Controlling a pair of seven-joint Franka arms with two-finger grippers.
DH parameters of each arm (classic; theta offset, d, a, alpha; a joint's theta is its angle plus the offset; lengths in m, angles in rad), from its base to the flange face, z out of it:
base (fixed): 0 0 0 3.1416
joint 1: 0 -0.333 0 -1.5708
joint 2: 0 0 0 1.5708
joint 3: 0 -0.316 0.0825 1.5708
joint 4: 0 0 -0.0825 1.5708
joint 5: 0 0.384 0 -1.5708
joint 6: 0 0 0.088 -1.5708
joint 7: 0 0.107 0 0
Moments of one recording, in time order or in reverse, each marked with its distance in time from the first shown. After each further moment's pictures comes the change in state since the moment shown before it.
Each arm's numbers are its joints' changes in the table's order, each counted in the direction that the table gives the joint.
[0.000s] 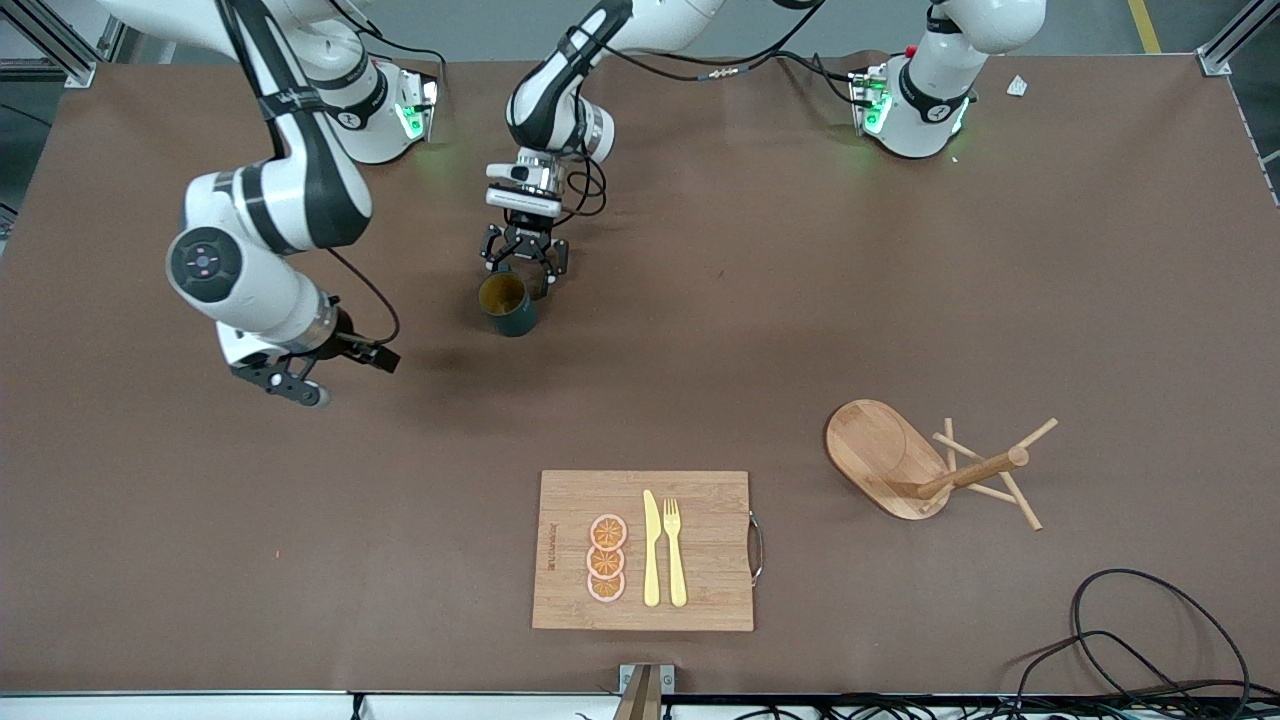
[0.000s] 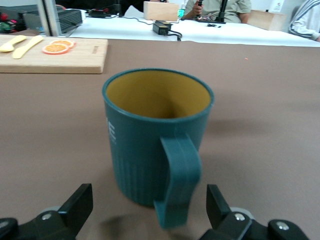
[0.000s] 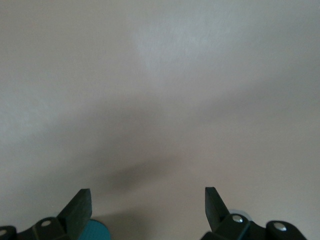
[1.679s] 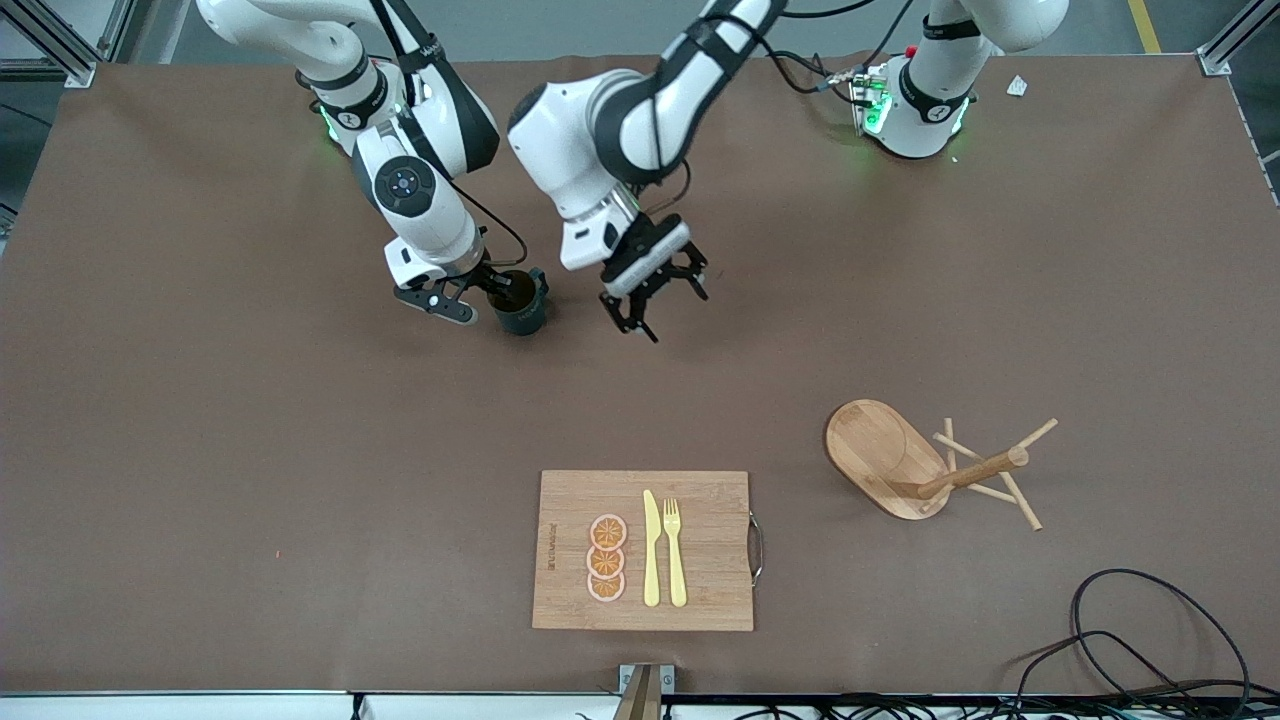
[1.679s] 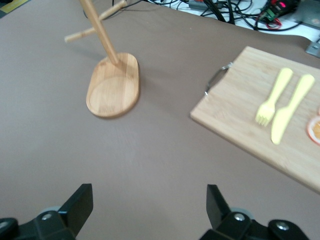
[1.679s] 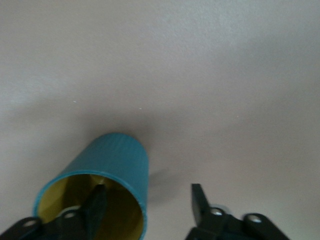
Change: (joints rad) left arm -0.427 0.469 0.087 0.101 -0.686 0.582 0.590; right arm -0.337 0.036 -0.001 0.304 0.095 -0.297 0.252
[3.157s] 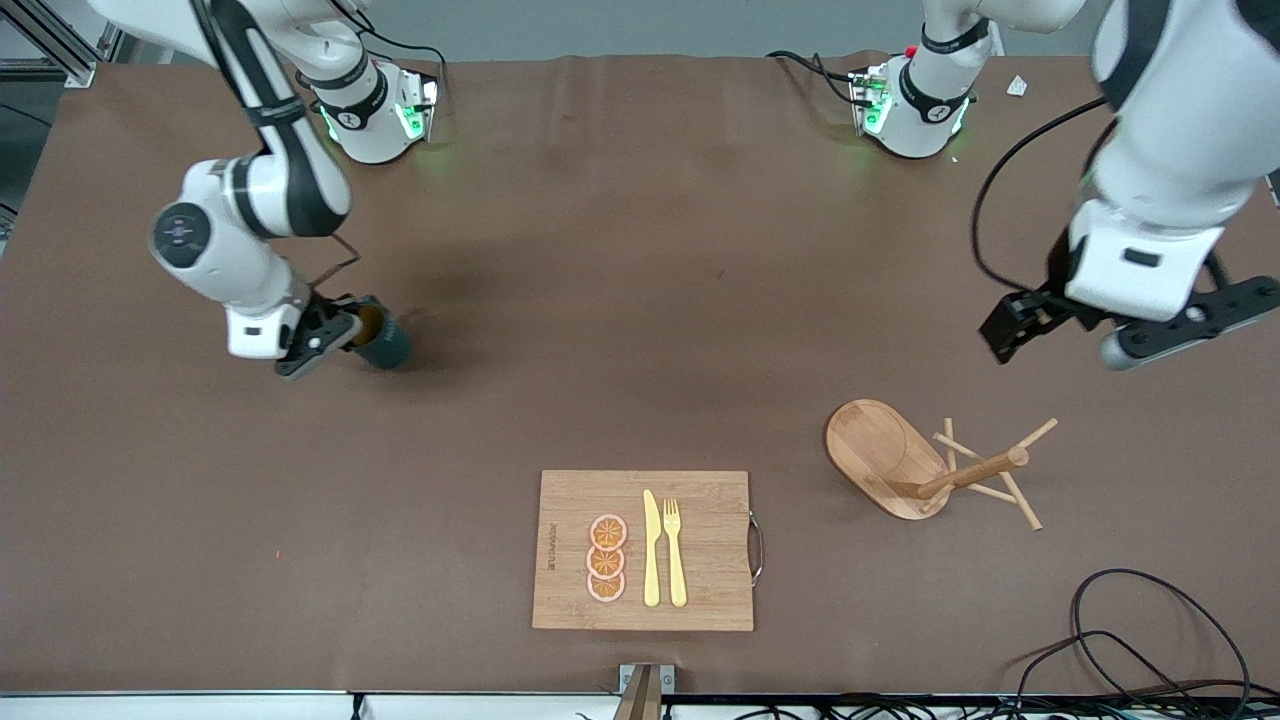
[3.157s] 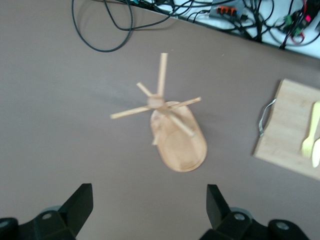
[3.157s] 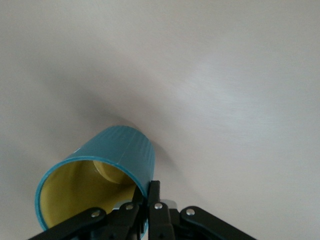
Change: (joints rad) left arm -0.669 0.485 0.002 -0.010 -0.406 0.147 1.196; right arm 0.510 0.033 0.037 -0.043 -0.050 0.013 -1.688
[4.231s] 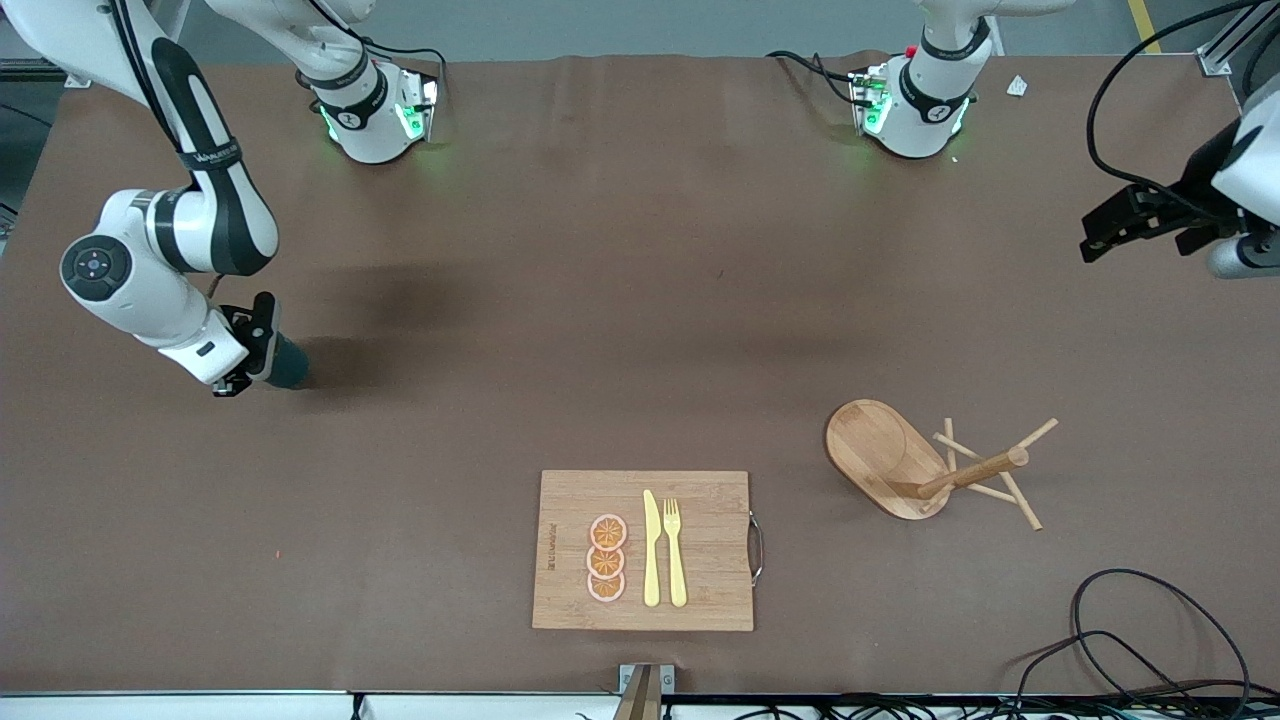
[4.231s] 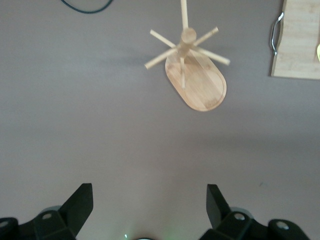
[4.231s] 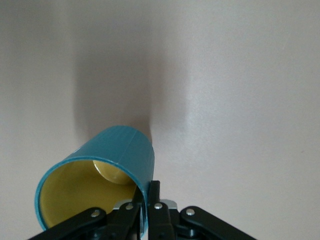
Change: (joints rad) left arm -0.457 0.138 0.343 0.060 -0.089 0.212 0.379; right arm 0.166 -0.113 -0.002 -0.117 -0.222 -0.039 -0.844
